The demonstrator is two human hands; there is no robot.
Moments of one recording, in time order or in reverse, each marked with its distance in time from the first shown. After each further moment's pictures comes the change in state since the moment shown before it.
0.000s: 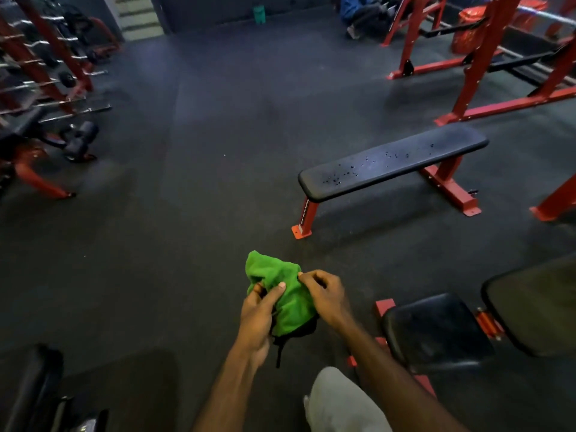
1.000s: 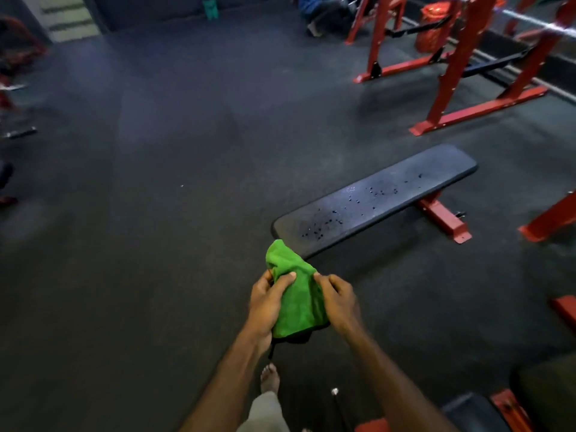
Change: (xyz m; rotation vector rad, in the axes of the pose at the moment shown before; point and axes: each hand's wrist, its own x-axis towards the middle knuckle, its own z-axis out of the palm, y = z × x) left_hand 0.361 0.142 0.195 0.234 -0.106 -0.020; right_hand 0.367 -0.084 -0.063 -0.037 0.244 0.176
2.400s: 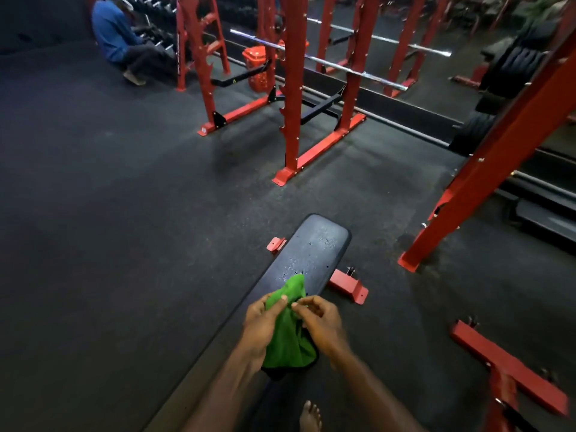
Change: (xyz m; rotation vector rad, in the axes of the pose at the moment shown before) left_hand 0.453 0.104 0.543 0.139 -0.473 -0.173; right_hand 0.536 -0.104 -0.316 0.285 0.334 0.130
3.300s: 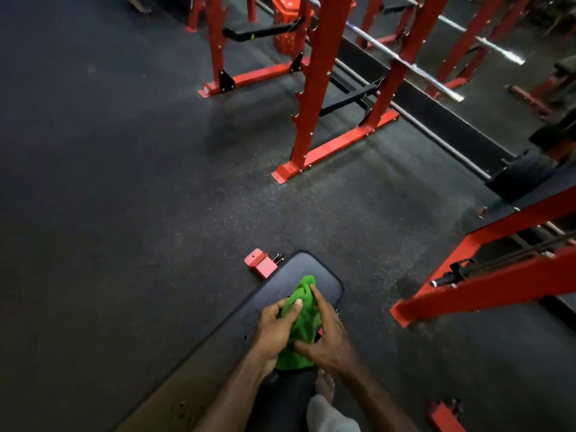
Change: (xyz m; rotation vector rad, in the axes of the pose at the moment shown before) left_hand 0.310 0.038 0.170 -0.020 0.009 -0.067; right_hand 0.327 -0.091 -0.095 -0.591 -0.294 -0.233
